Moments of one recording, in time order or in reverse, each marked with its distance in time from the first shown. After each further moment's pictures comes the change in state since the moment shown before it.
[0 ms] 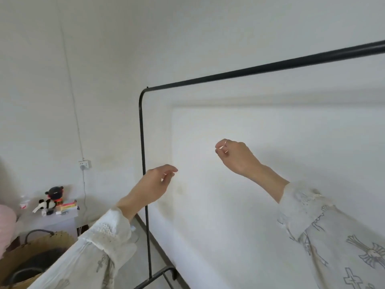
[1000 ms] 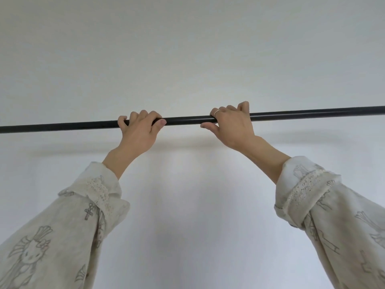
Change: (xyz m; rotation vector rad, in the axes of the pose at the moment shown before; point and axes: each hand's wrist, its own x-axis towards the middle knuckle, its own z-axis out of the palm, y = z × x) left_hand 0.368 0.080 -0.007 -0.104 0.268 0.699; right_hand 0.164 -0.005 -0.115 -1.124 0.630 0.230
